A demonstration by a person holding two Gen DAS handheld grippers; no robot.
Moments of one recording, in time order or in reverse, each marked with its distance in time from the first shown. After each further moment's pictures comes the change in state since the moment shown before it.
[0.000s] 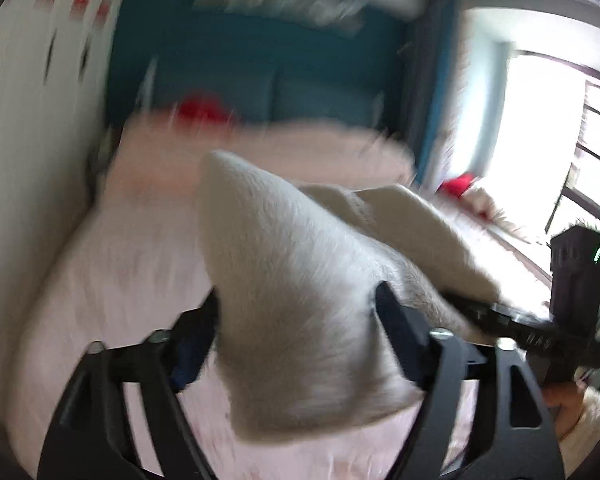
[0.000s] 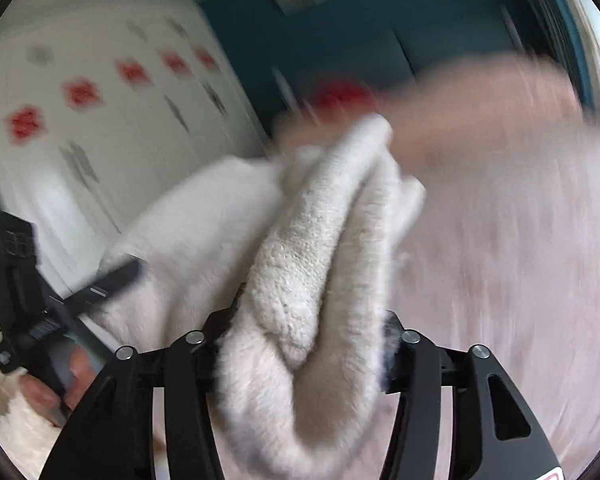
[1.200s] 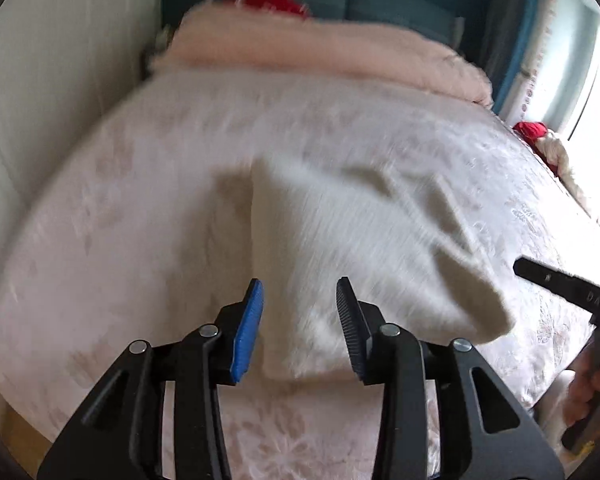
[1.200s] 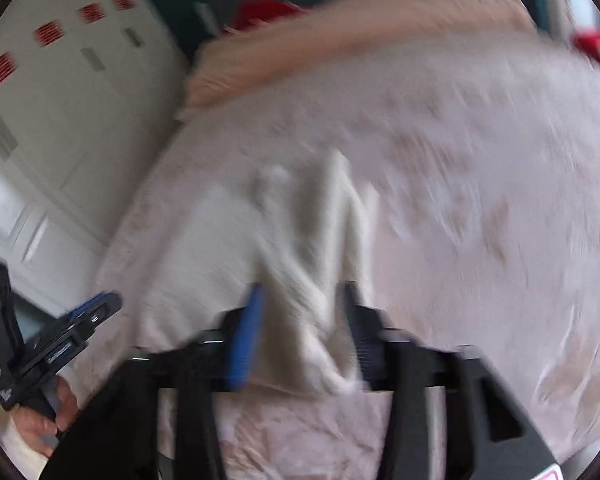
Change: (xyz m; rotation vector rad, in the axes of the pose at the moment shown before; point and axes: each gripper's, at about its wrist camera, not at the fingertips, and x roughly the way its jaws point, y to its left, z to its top) left arm 0.071 0.019 -0.099 -0.063 0.239 0.203; right arm 0.017 0.004 -0.001 -0.036 0.054 -0.090
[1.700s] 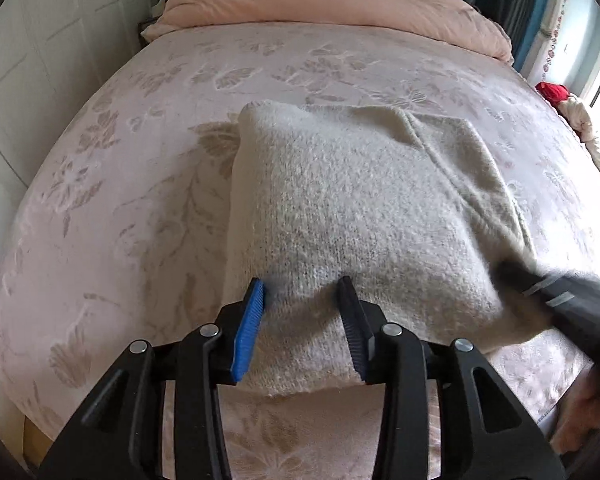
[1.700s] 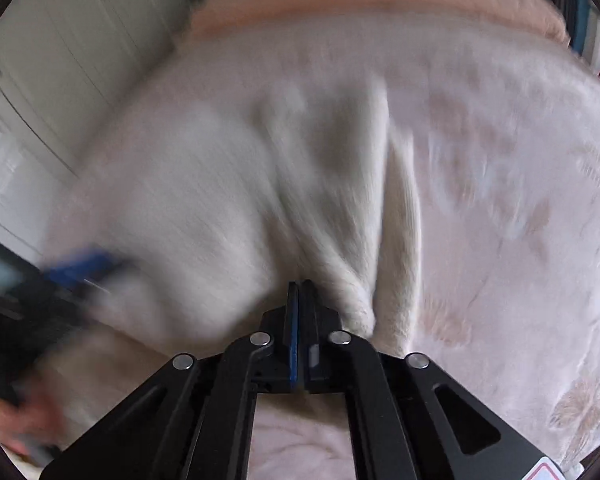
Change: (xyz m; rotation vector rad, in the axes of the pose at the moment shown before) left arm 0.068 -0.004 -0.004 0.010 0.185 0.075; right arm 0.089 -0.001 -0.044 -0.051 0.227 -0.088
